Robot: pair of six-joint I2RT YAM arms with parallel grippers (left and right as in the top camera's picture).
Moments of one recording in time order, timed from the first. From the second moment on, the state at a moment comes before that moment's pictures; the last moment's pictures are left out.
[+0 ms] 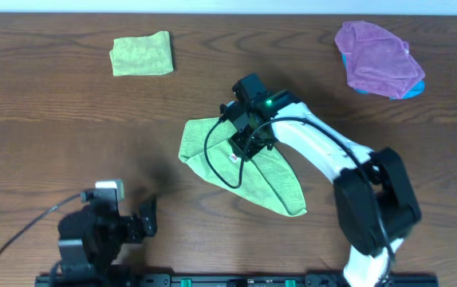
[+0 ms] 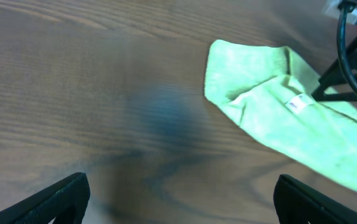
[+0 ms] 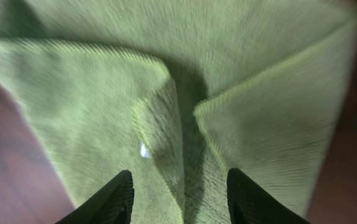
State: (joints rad) left arm 0.02 0.26 0.46 -0.88 0.24 -0.16; right arm 0.55 1.94 1.41 -0.83 -0.20 -0.16
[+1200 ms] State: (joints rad) left arm -0.32 1.67 0.88 -0.20 0.73 -0.99; right arm 0.30 1.56 1.41 -1.06 -0.21 -0.09
